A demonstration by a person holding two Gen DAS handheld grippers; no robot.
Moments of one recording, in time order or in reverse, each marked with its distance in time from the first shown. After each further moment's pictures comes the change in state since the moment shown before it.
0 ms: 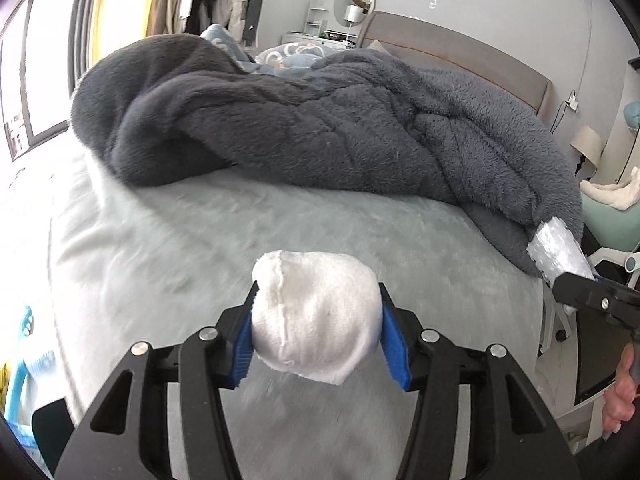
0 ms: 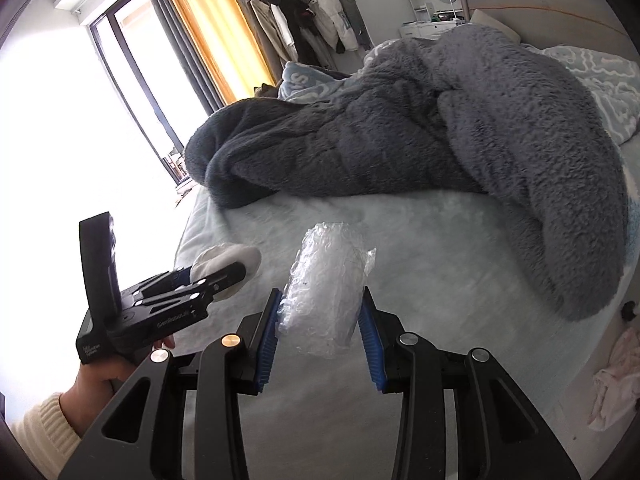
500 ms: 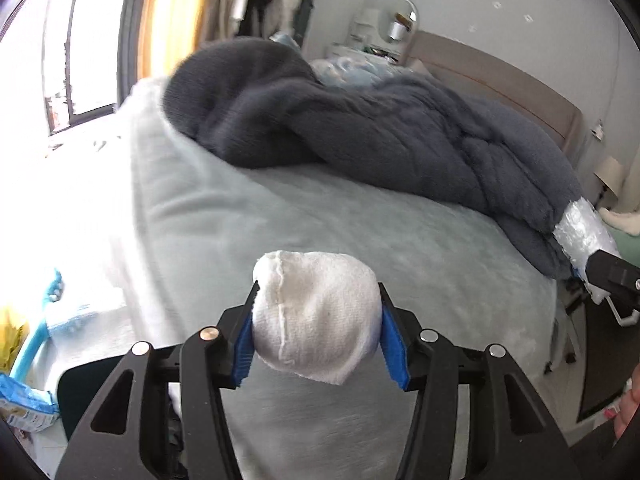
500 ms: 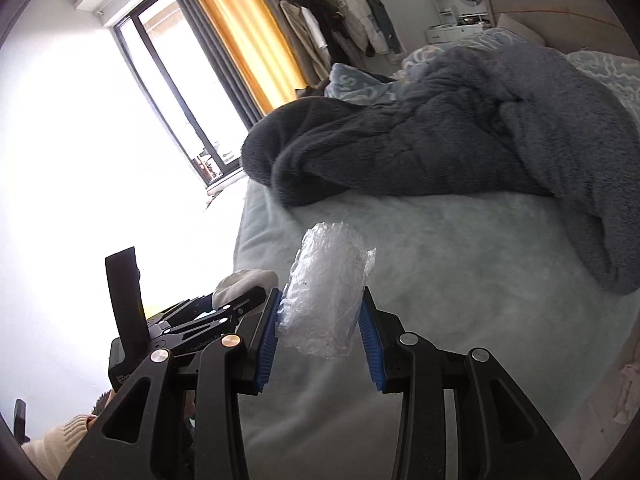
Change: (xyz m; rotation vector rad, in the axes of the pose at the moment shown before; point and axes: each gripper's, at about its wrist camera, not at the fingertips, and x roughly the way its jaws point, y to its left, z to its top) left arm -0.067 0.062 -0.032 -0.102 -0.055 0.113; right arm 0.003 0.088 -0.008 -0.031 -0.012 0.101
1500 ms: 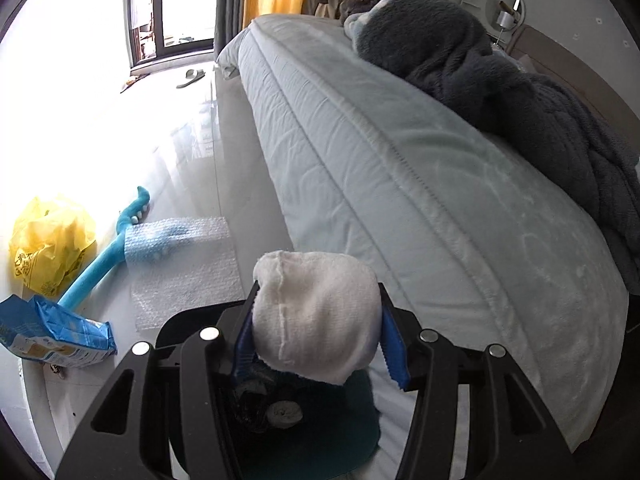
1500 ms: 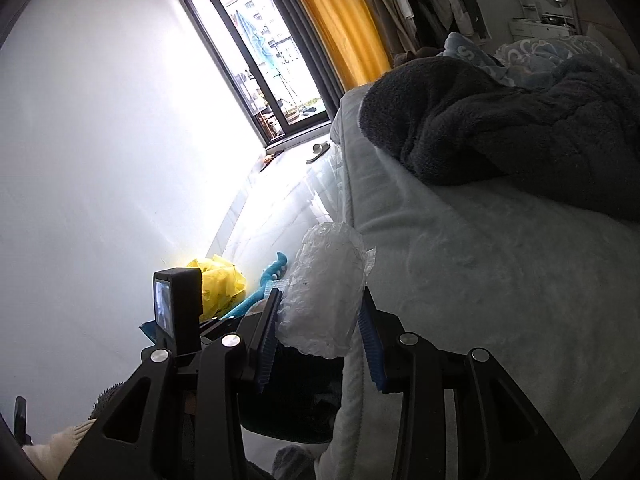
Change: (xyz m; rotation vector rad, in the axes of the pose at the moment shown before) left arm -0.015 0.178 -0.043 -0.197 0.187 0.246; right arm 0.108 0.149 -0.003 -0.154 0.121 0.168
